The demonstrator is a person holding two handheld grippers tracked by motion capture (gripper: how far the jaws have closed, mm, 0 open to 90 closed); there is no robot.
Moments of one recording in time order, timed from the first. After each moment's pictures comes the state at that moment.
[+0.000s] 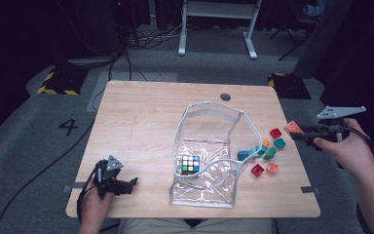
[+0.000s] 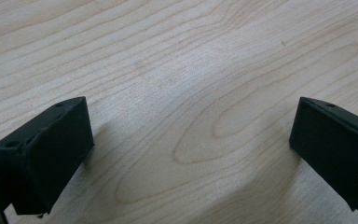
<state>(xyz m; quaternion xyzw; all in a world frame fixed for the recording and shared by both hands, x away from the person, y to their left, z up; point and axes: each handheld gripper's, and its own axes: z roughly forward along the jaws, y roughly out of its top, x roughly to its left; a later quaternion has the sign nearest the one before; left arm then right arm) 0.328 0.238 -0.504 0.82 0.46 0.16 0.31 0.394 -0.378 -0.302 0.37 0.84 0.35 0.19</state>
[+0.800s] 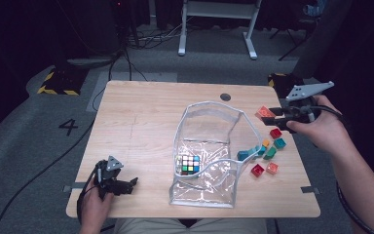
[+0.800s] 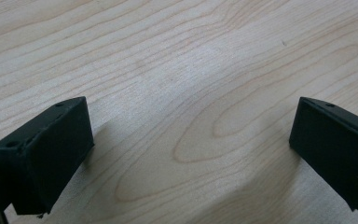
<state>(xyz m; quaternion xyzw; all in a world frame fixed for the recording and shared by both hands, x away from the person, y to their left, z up) 0.327 0.238 -0.504 0.81 0.46 0.16 0.31 0.417 -0.286 -0.259 0.27 0.88 0.35 0.17</state>
